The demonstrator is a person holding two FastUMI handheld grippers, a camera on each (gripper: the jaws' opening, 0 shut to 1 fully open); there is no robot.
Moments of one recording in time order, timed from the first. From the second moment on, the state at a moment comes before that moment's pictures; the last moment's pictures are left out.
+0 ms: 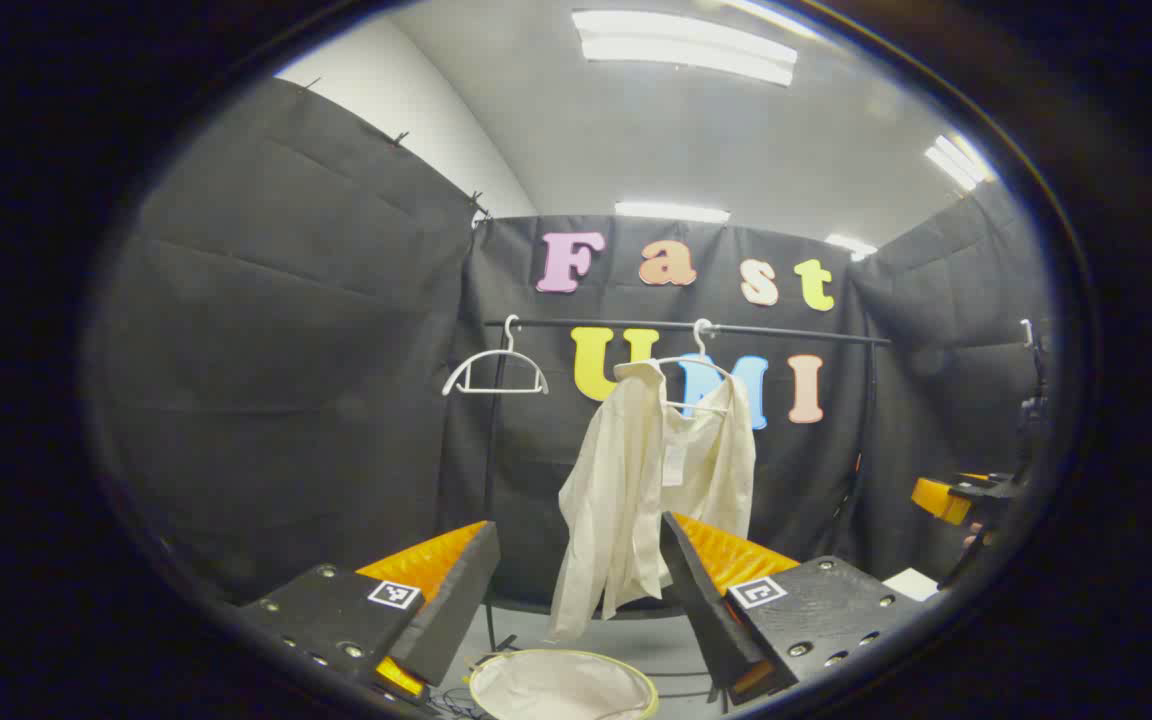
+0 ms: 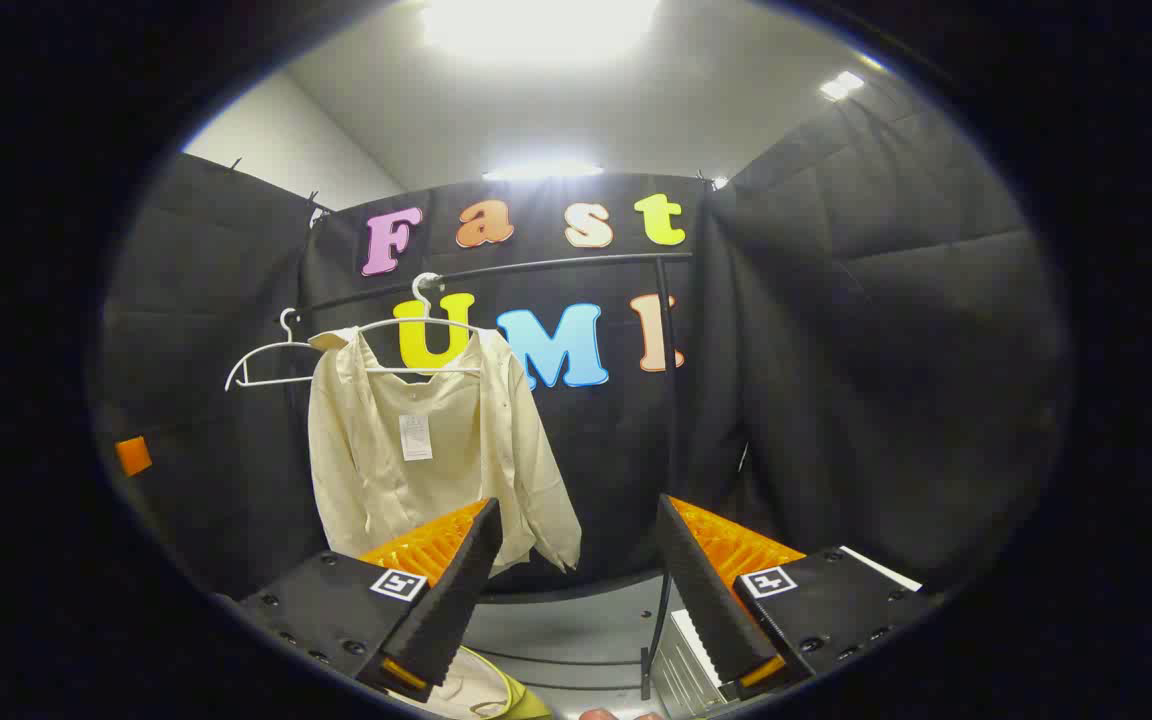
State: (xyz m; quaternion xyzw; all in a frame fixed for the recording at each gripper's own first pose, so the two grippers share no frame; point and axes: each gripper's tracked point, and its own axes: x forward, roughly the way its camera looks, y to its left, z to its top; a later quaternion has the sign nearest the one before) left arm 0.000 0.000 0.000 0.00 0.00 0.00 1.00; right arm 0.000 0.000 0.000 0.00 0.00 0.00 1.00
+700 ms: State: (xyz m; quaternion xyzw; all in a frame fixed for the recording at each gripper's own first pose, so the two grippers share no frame) left arm 0.022 -0.003 -0.003 0.00 0.01 -0.02 1.00; right arm 0.001 0.003 -0.003 0.00 0.02 -0.02 1.00
